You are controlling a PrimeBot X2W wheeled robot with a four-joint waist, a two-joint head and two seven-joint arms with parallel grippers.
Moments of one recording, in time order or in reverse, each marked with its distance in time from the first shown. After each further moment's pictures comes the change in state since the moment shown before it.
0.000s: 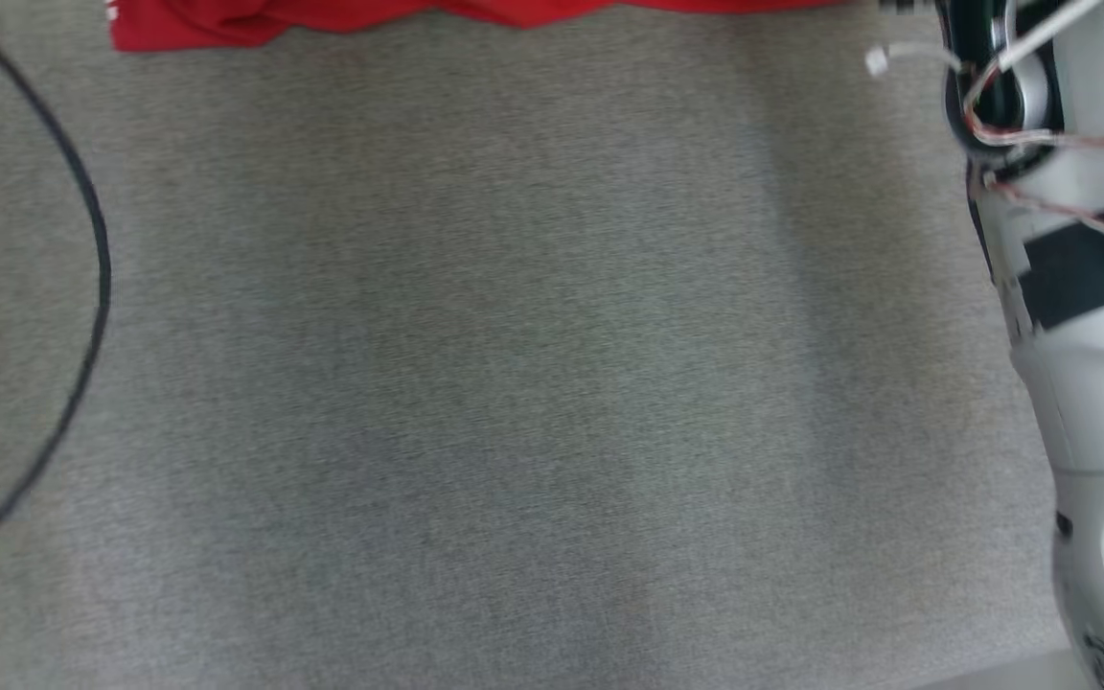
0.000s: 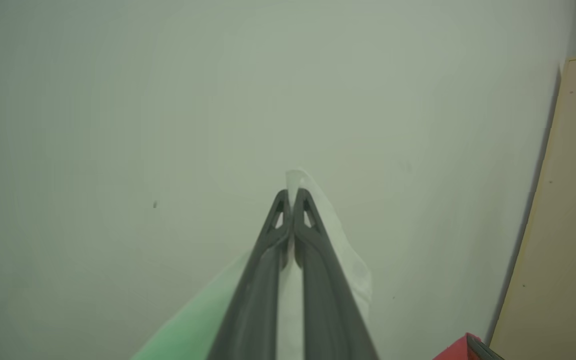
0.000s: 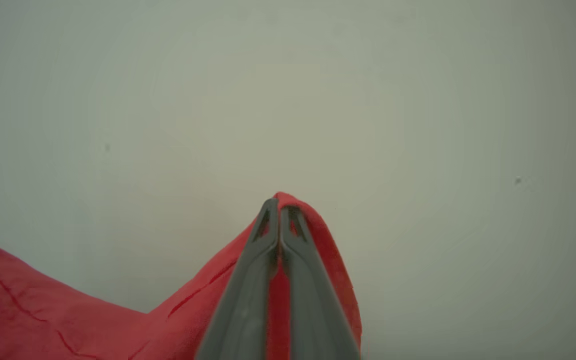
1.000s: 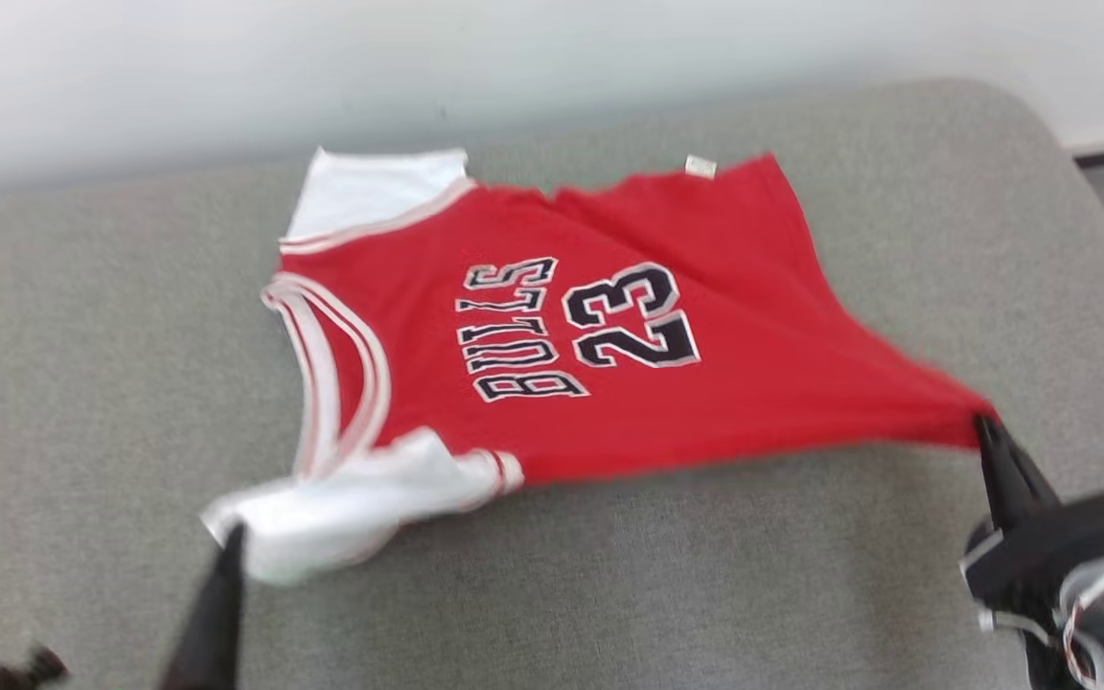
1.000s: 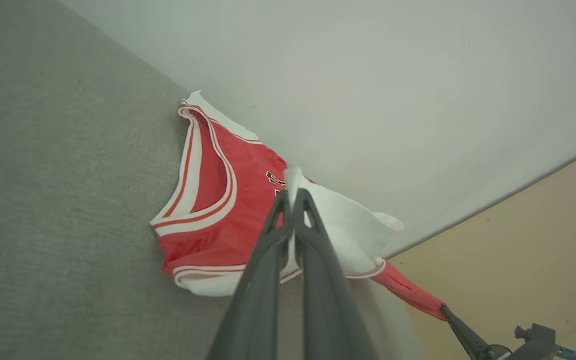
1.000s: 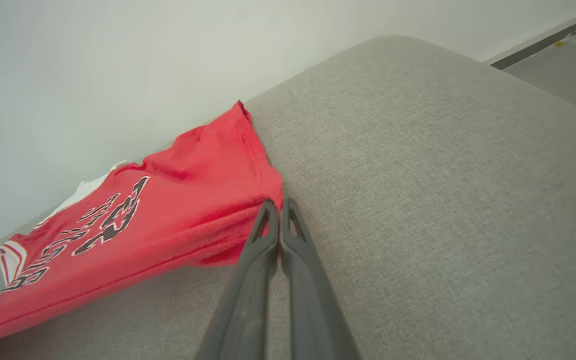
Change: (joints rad) left arm 1.172 -0.007 -0.060 -0.276 -0.299 0.077 0.063; right arm 1.032 0.074 -0.436 -0.414 0.102 0.000 0.546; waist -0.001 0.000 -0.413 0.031
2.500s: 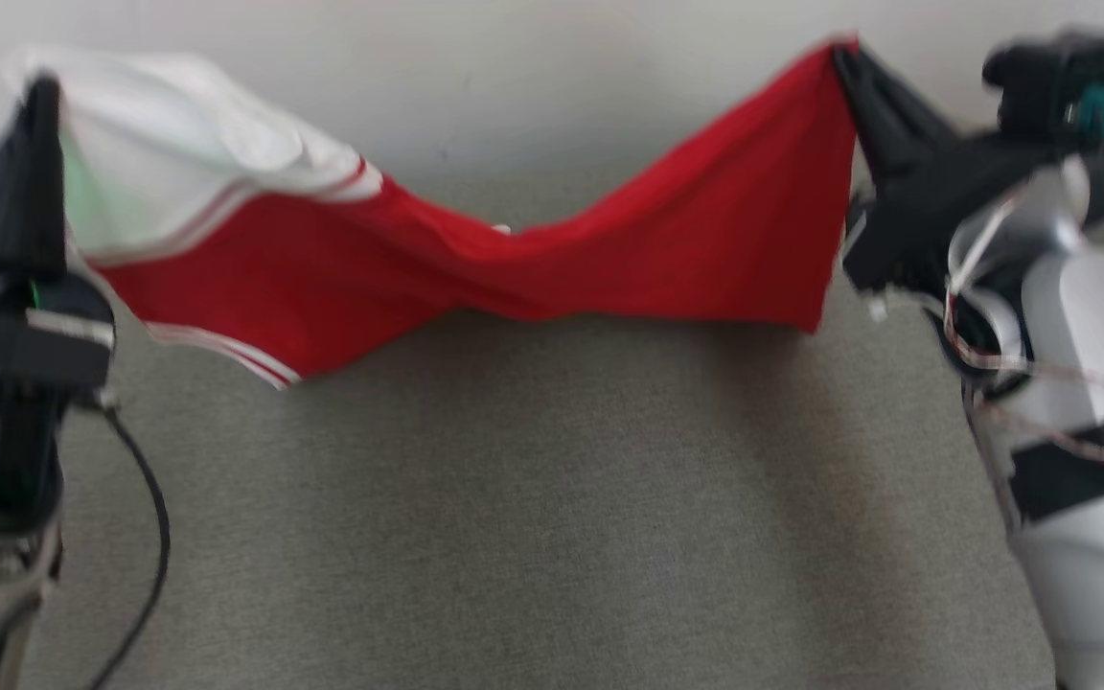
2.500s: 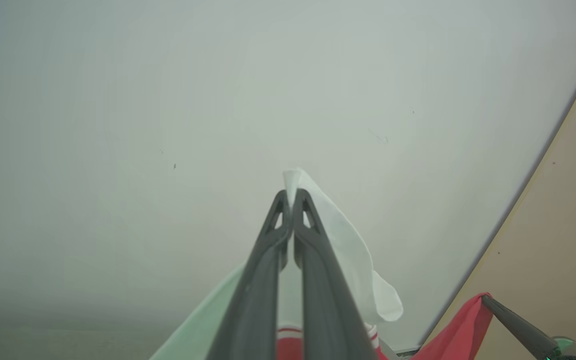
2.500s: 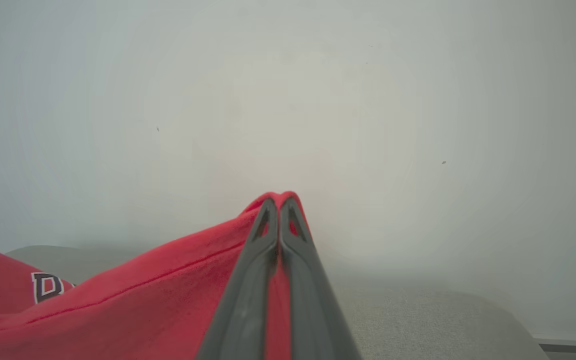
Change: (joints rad) left arm -0.620 0.092 0.056 0.162 0.062 0.085 0.155; right arm -0.578 -0.119 0.379 0.154 -0.104 0.000 0.011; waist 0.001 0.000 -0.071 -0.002
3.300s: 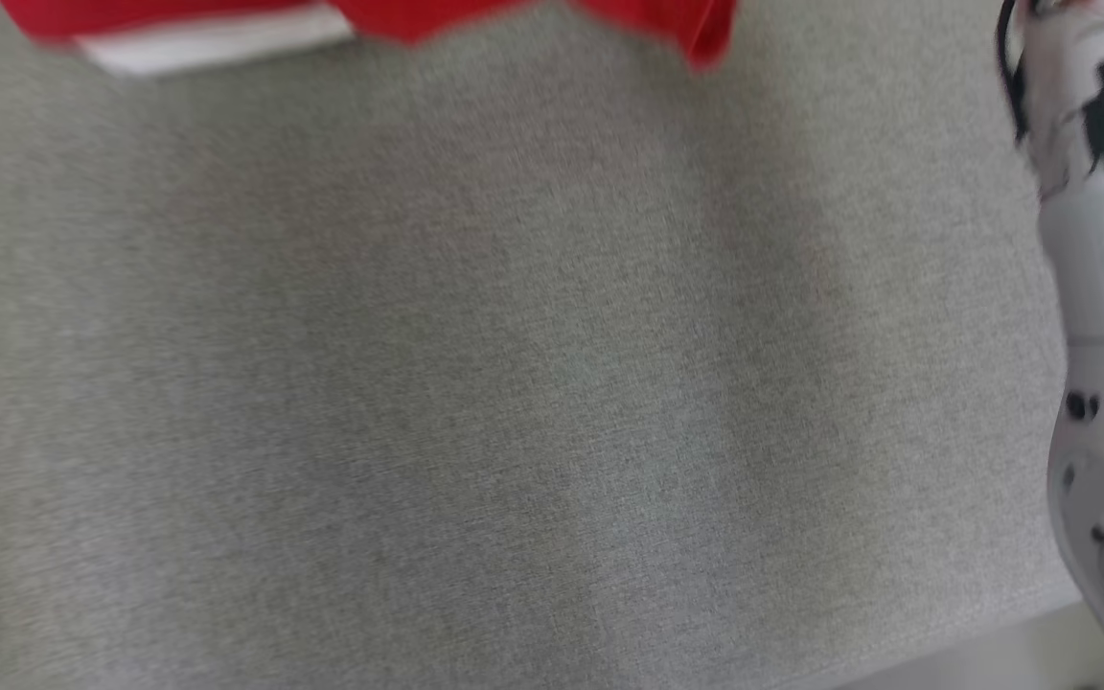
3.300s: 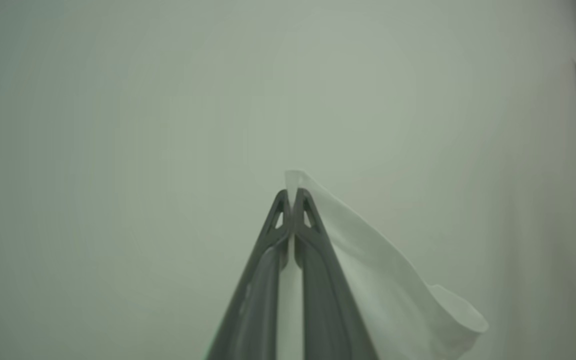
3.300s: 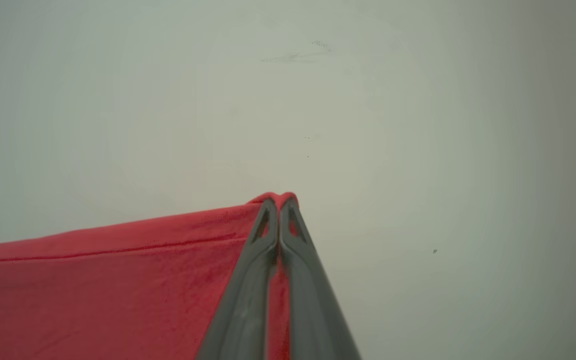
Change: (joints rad) left arm -0.853 0.050 -0.022 0.250 0.314 -0.017 -0.145; right arm -0.699 0.125 -0.124 0.499 0.026 0.000 -0.484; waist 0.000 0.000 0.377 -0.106
